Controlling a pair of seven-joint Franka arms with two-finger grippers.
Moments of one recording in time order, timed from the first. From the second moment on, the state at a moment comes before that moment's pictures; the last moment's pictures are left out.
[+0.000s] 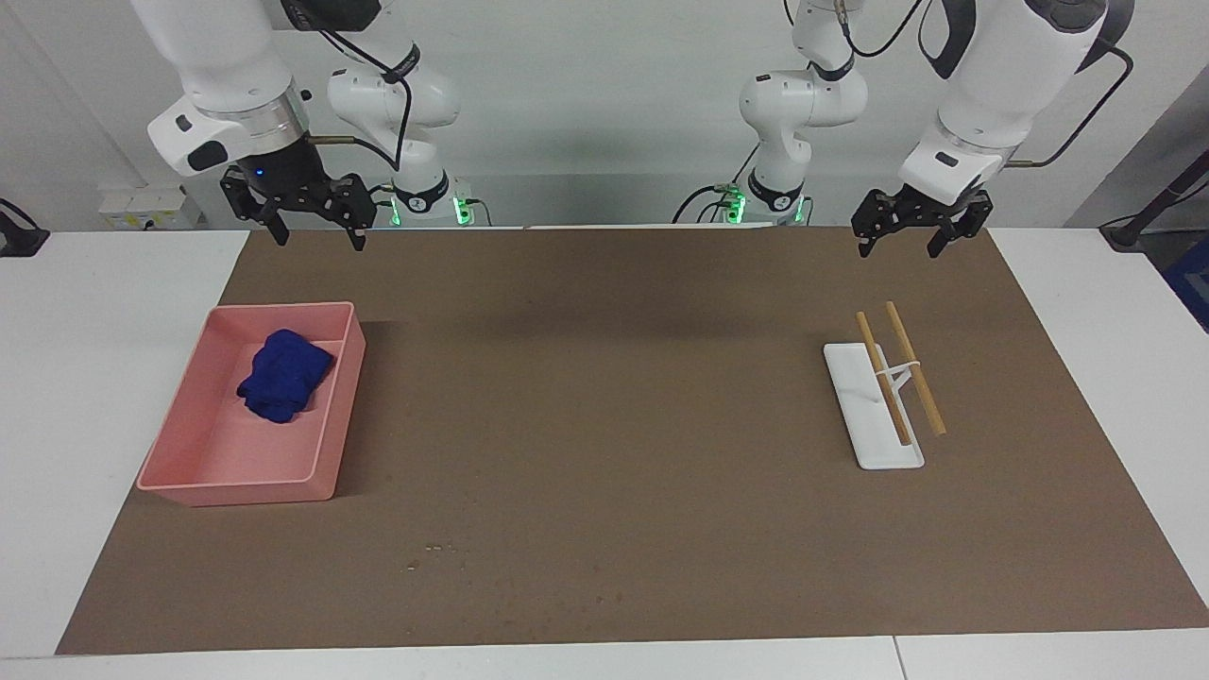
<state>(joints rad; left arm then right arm) -0.03 -0.05 -0.12 -1.66 0.02 1.54 -0.02 -0.09 0.04 0.19 -1.44 -0.05 1.44 0.19</state>
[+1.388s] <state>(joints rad) -0.02 -0.06 -0.12 -1.65 0.02 1.54 -0.02 0.05 -0.03 0.02 -1.52 -0.04 1.40 0.16</state>
